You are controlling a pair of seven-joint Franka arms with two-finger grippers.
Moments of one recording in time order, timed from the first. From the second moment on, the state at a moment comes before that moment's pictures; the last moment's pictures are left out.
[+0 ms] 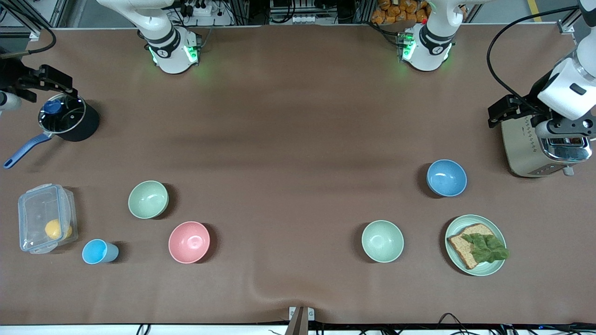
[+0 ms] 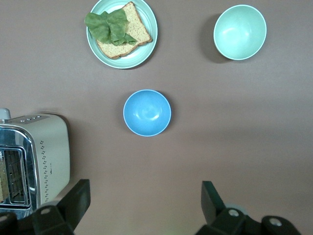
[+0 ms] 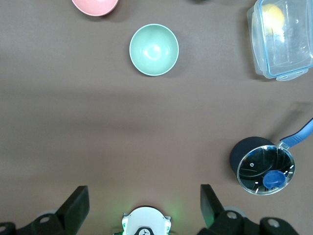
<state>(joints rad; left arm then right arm) 0.01 0.02 -0.13 -1.57 0.02 1.55 -0.12 -0.01 -0.07 -0.03 -1.59 0.01 1.37 -0.11</state>
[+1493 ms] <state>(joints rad) 0.16 0.39 -0.08 -1.73 0.02 1.90 -0.04 0.03 0.23 -0.03 -1.52 0.02 1.59 -0.11</state>
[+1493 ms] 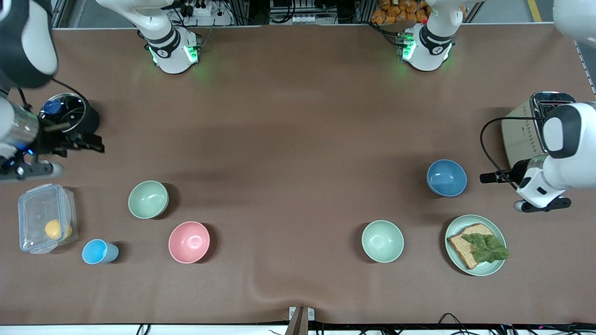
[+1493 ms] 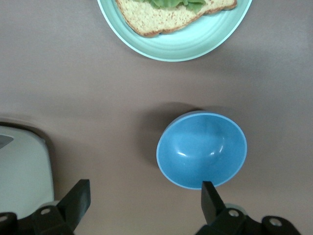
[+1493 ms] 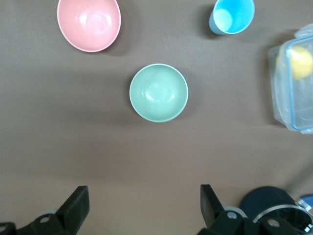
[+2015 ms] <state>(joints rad) 0.16 0.43 -0.08 -1.82 0.02 2.01 -0.04 0.03 0.43 -0.03 -1.52 0.08 1.75 -0.15</state>
